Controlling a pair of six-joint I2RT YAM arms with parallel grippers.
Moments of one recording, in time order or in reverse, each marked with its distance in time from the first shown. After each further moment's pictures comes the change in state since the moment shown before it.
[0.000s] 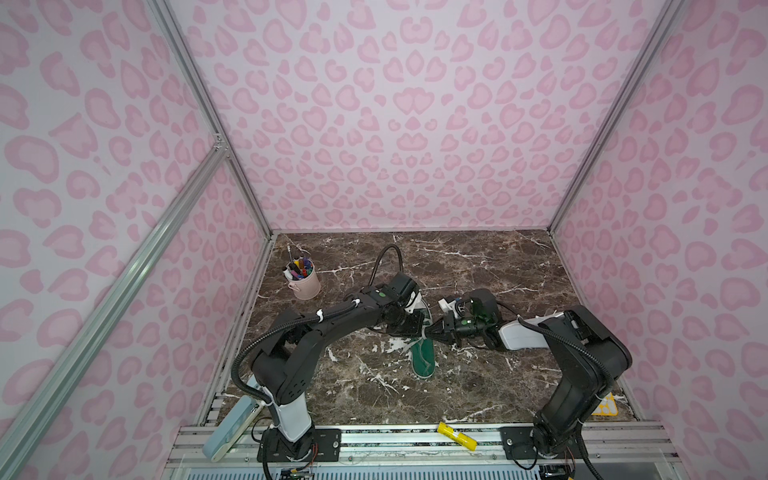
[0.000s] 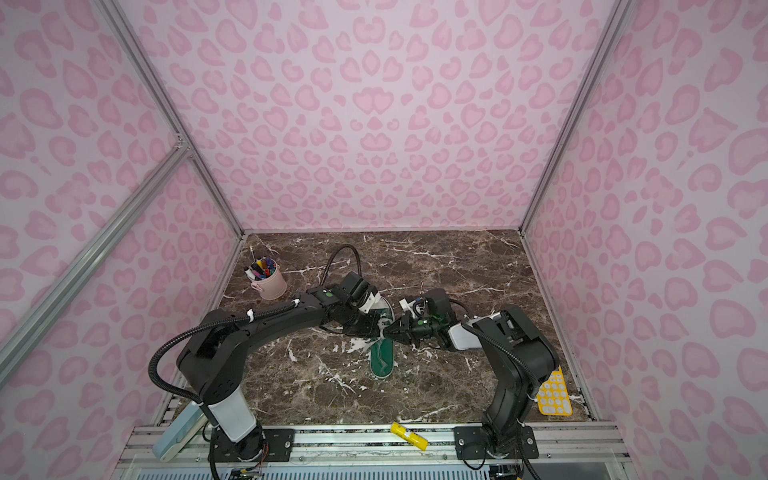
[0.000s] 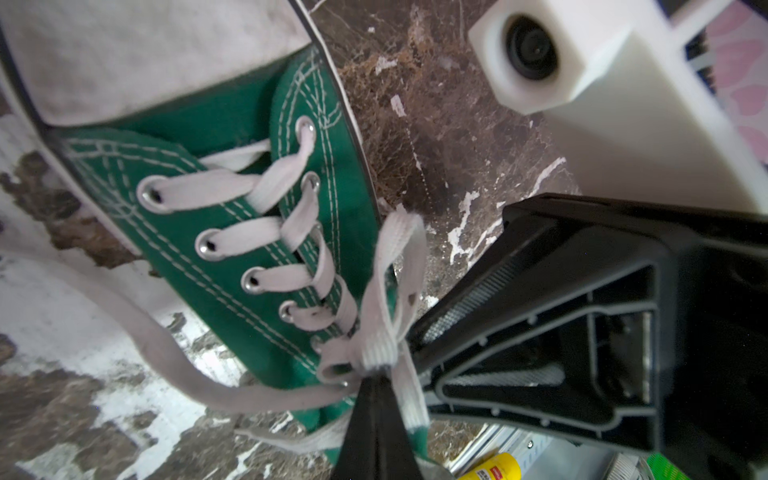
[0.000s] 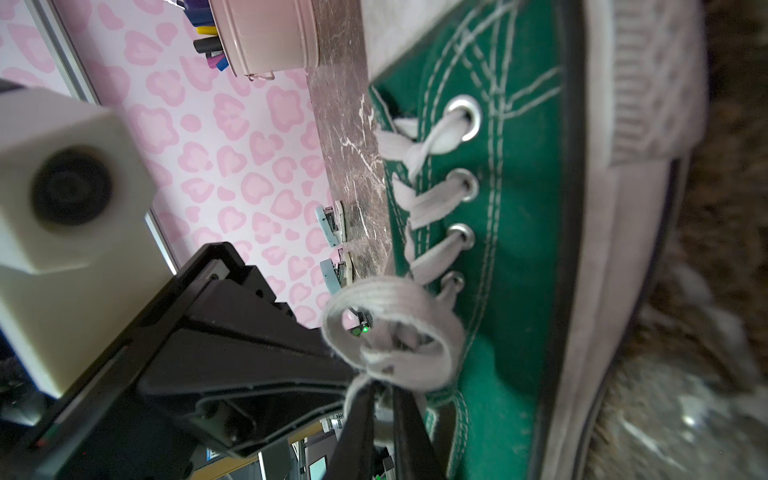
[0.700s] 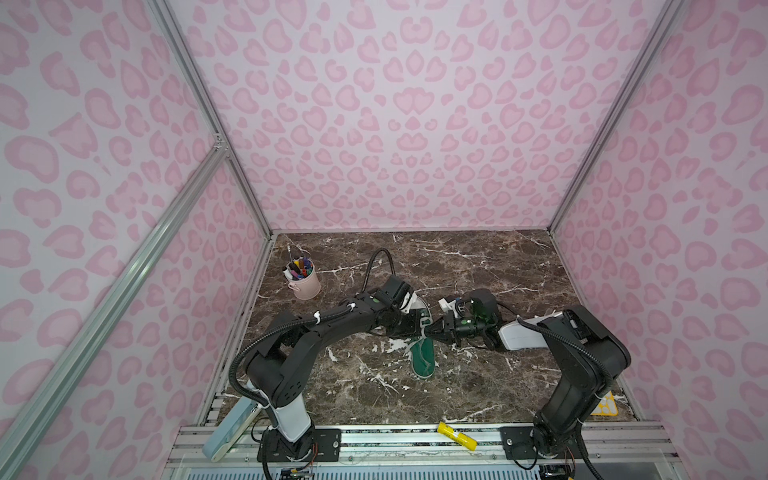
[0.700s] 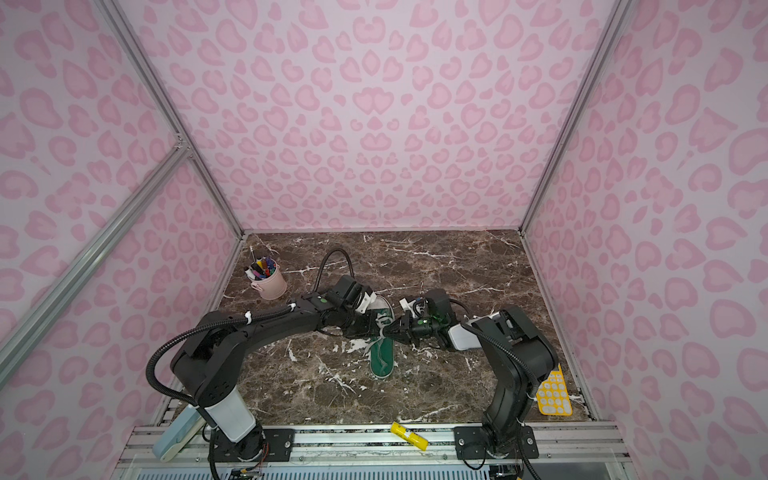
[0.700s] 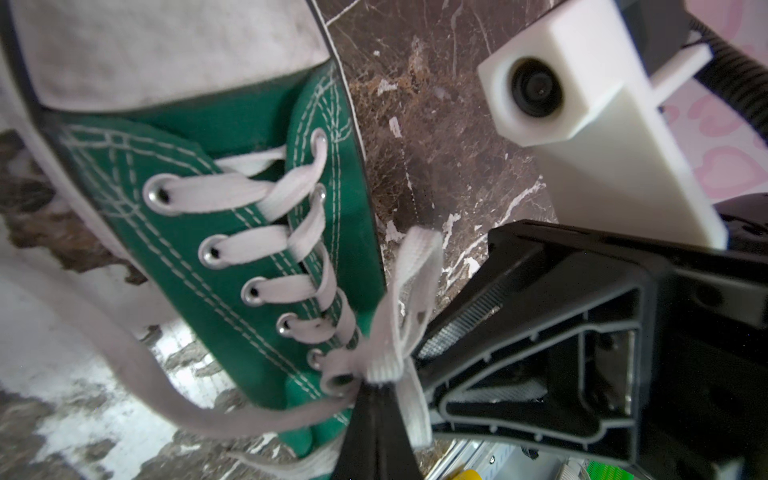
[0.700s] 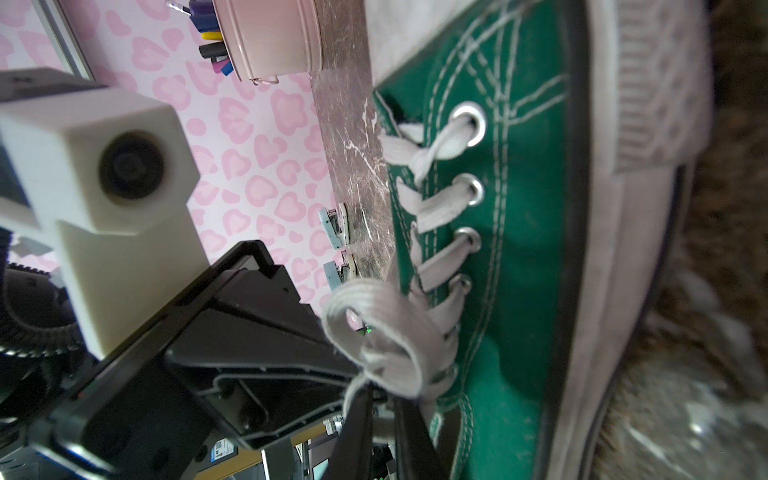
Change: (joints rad) left arm 0.028 -0.030 -0.103 0.165 0.063 -0.117; right arm 0.003 0.012 -0.008 0.048 0.000 0.040
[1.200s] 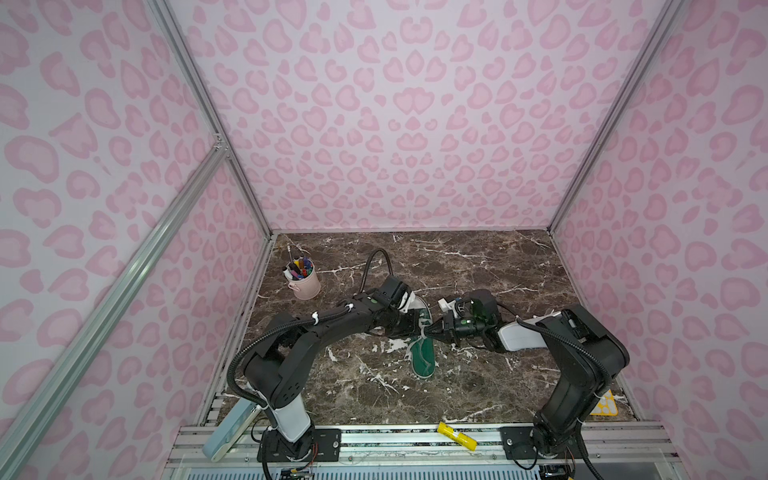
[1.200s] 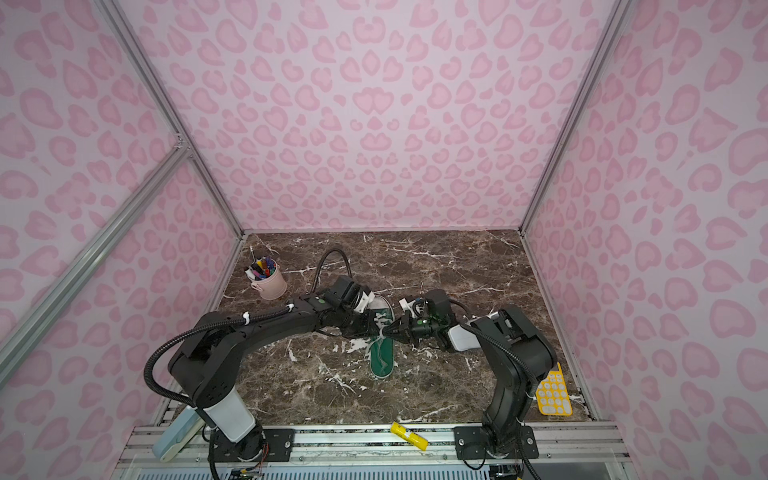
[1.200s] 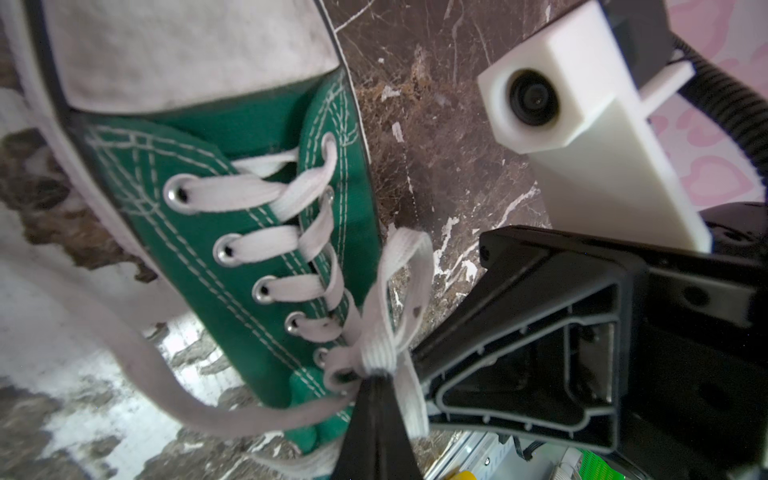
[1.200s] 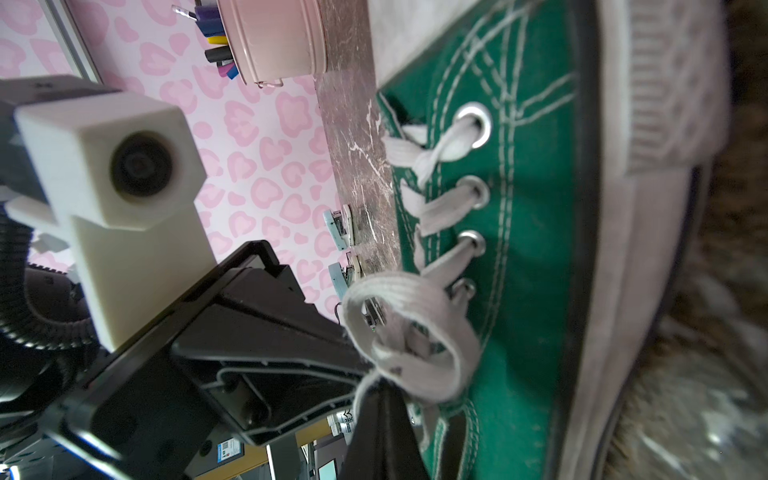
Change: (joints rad) left arm 0.011 -0.013 -0.014 0.018 0.007 -0.011; right arm 0.003 -0.001 -0.006 0.030 0.002 0.022
